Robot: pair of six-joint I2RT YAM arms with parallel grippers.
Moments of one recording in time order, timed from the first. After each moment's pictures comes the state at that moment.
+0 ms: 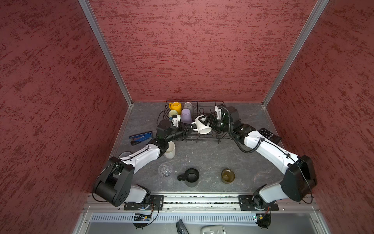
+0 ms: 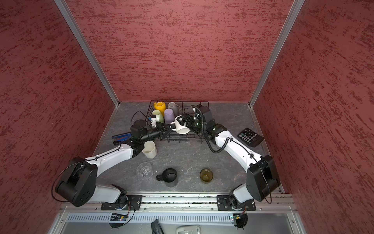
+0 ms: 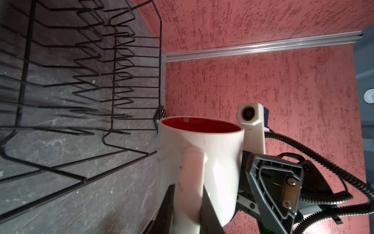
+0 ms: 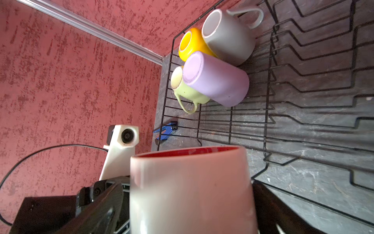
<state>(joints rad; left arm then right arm) -0.44 1.41 0.73 0.55 0.59 -1.40 0.53 1.48 1.18 -0.17 -0.34 0.94</state>
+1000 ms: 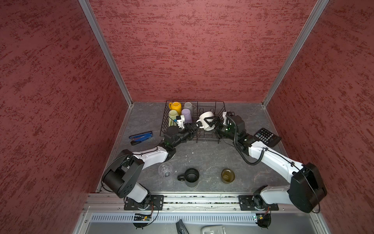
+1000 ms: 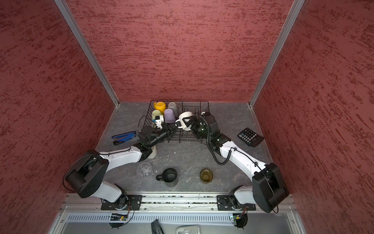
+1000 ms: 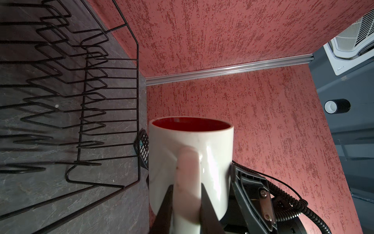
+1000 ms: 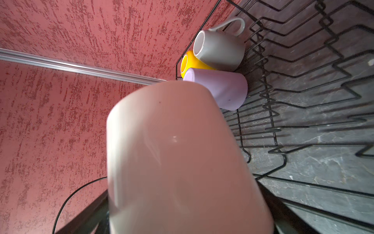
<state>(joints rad) -0.60 1.53 0.70 0.88 0.29 -1.46 0.52 1.35 0.91 0.12 -0.26 1.24</state>
